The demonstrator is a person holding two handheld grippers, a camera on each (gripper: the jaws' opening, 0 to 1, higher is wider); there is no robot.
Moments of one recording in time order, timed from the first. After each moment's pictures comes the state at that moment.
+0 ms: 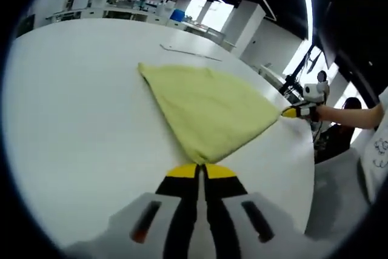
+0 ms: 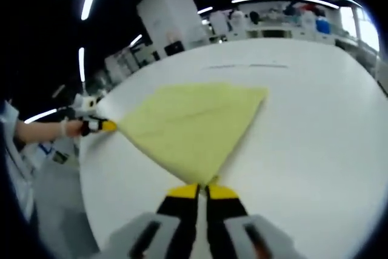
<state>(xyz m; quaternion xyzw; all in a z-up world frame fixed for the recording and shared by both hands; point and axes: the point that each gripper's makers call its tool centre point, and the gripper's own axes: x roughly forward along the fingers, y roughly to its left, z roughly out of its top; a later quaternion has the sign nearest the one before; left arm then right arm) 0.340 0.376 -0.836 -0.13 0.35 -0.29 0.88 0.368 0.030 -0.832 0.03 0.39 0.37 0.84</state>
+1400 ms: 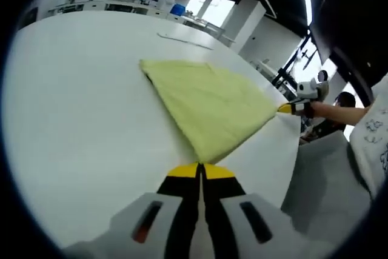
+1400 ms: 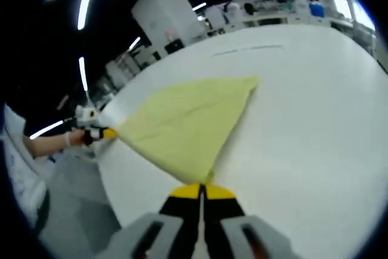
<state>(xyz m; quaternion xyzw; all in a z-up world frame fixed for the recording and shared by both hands) 0.248 0.384 -0.838 -0.14 0.37 -0.29 0.87 0.286 0.020 -0.837 0.08 0.42 0.38 0.82</state>
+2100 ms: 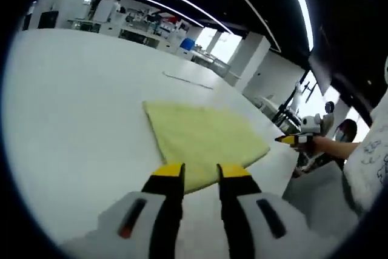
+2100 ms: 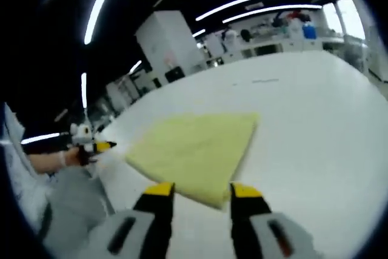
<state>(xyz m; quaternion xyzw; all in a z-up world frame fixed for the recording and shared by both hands) 0.253 0.381 -0.757 -0.17 0.23 -0.25 0.93 0.286 0.024 -0.775 0.11 0.30 0.34 0.89</state>
